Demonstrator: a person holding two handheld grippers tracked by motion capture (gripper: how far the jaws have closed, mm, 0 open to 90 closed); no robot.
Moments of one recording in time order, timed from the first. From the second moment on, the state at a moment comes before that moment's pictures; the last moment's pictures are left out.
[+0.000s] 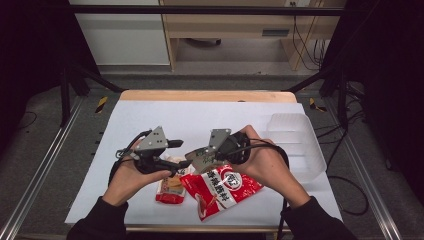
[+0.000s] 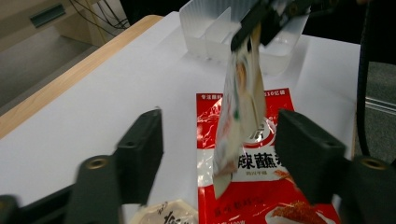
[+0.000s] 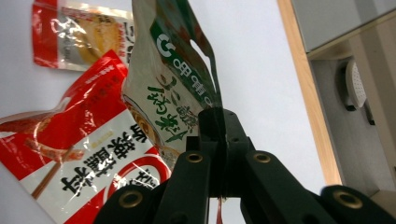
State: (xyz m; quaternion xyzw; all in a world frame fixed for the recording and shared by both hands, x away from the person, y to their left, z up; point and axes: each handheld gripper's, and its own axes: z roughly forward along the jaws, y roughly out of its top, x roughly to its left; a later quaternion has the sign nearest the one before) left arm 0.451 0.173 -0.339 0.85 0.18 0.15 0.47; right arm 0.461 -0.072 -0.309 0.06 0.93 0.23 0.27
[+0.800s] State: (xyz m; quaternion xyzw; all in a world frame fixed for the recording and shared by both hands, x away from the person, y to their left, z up) left arm 0.438 0.265 -0.431 0.81 0.35 0.24 0.41; right arm 0.470 -0.121 -0.282 0.12 0.89 0.28 0.33
